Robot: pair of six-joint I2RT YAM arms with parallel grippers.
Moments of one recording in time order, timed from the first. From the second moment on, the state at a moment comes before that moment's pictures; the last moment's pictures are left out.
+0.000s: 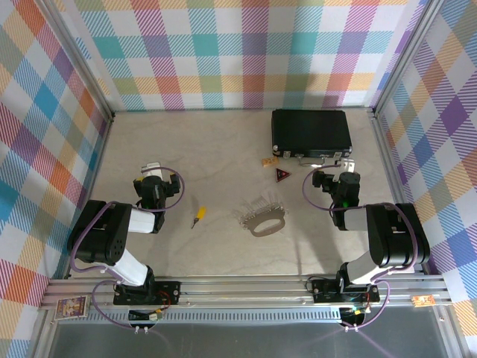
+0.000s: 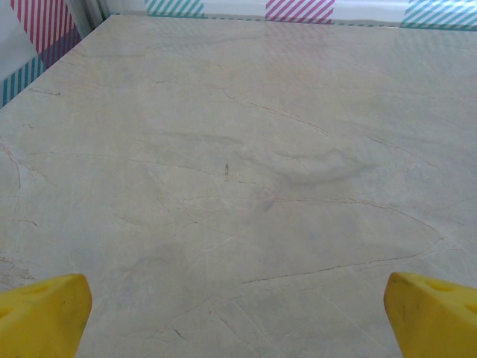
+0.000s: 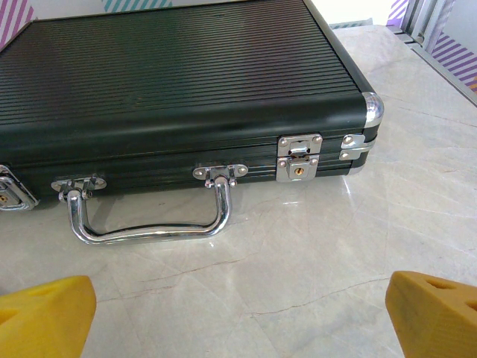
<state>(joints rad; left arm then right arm) -0.12 1.58 0.38 0.81 -0.32 -0.11 0.03 1.53 0.37 0.79 0.09 0.10</state>
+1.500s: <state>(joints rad) -0.15 1.09 0.50 0.31 -0.22 -0.17 0.07 1.07 0.60 0.14 0.14 0.24</state>
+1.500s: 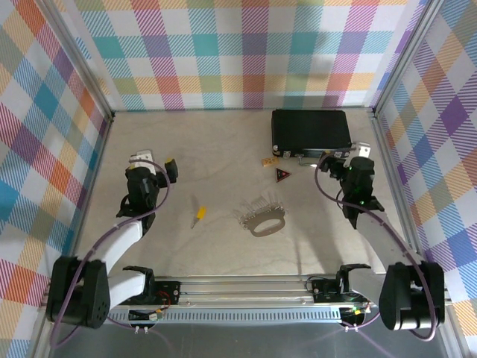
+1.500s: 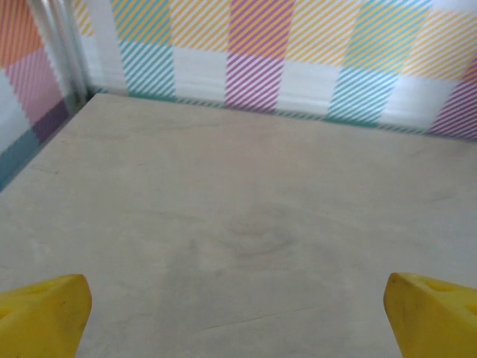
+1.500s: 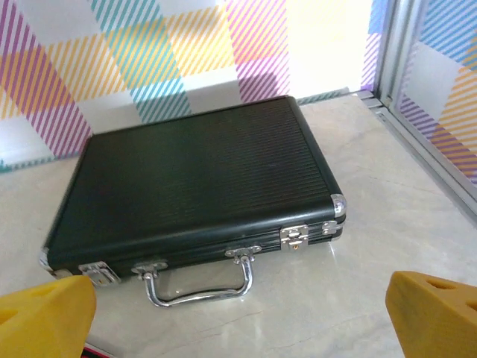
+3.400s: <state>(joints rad) -1.12 1.75 1.15 -0.59 -0.25 -0.42 0.53 0.79 0.57 -0.73 -0.08 0.67</state>
